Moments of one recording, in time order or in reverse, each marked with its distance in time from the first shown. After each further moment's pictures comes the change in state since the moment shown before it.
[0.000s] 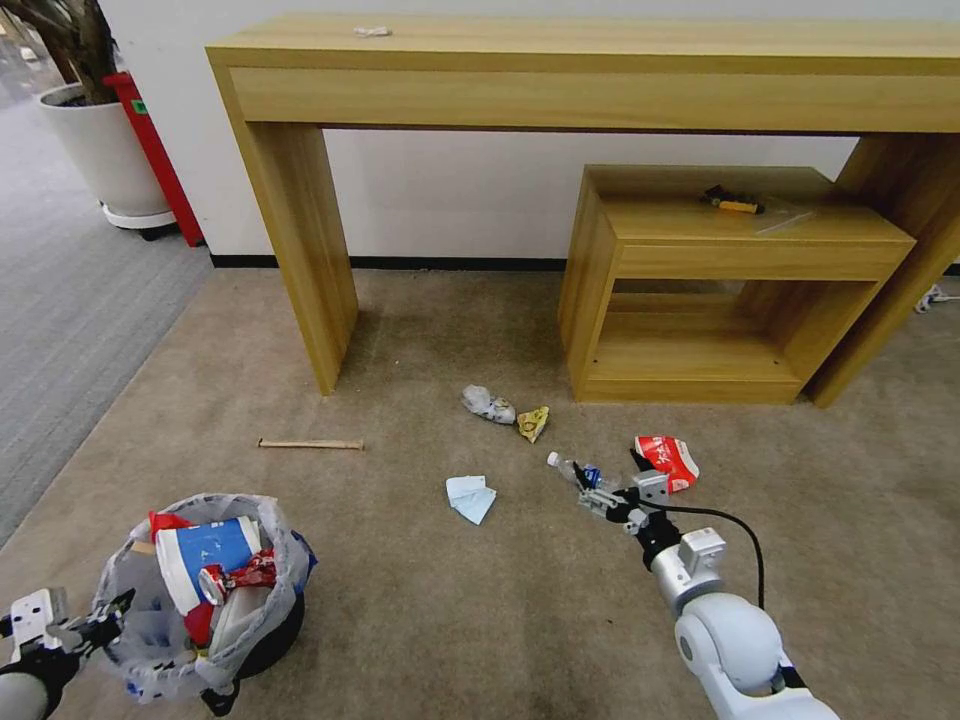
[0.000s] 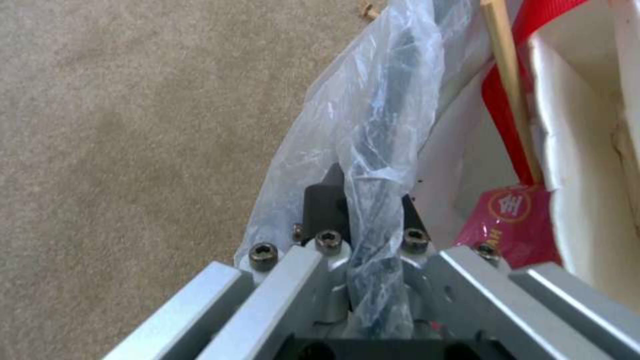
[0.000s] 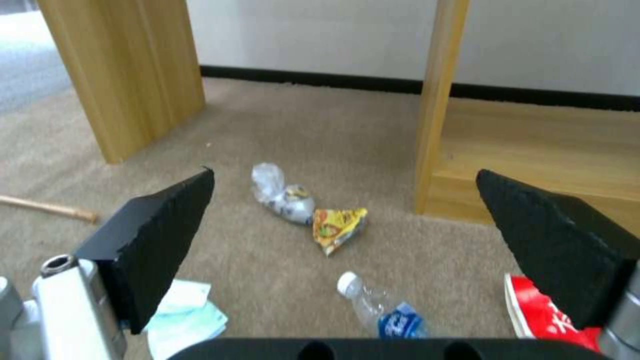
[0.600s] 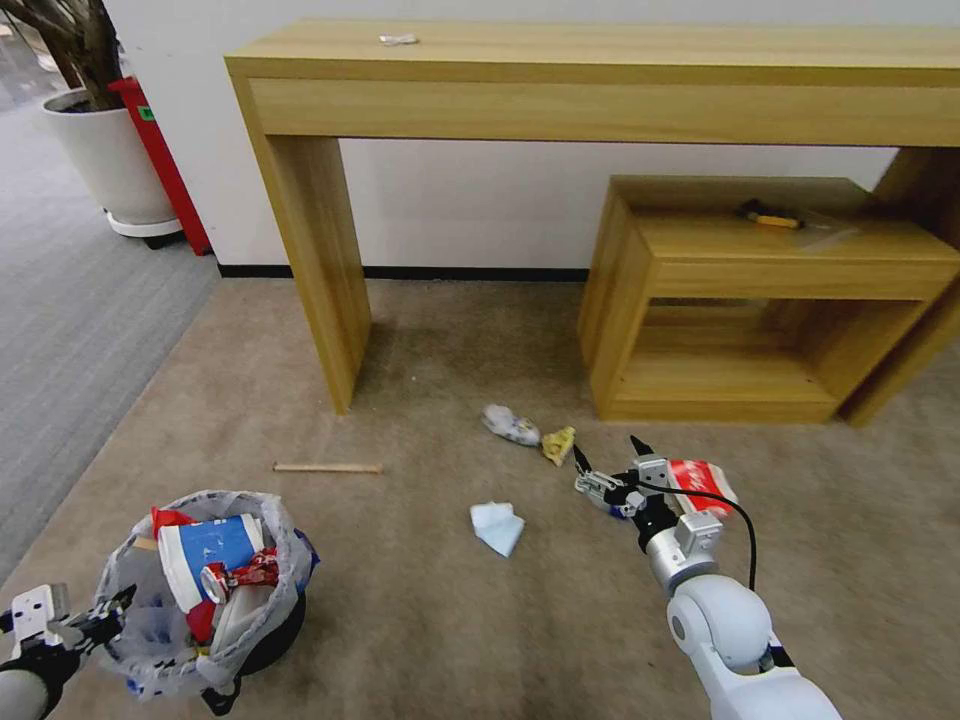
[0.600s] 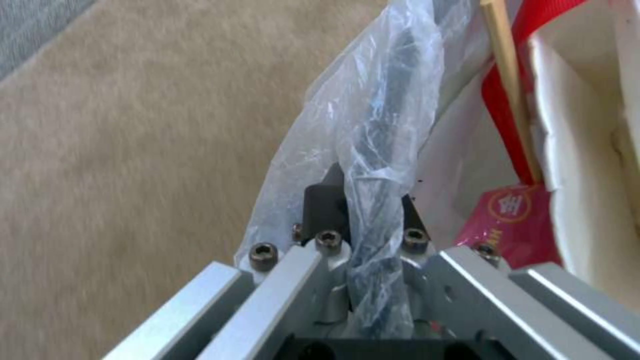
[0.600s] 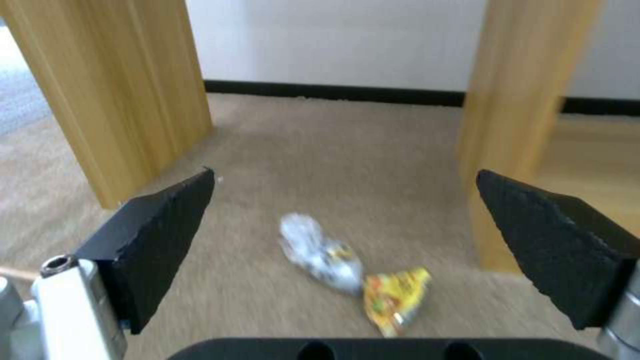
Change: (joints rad) left arm 0.000 0.003 0.005 -0.015 -0.002 0.000 -0.008; right arm 0.048 0.004 -0.028 -0.020 0.027 -0.025 0.034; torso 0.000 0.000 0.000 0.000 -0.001
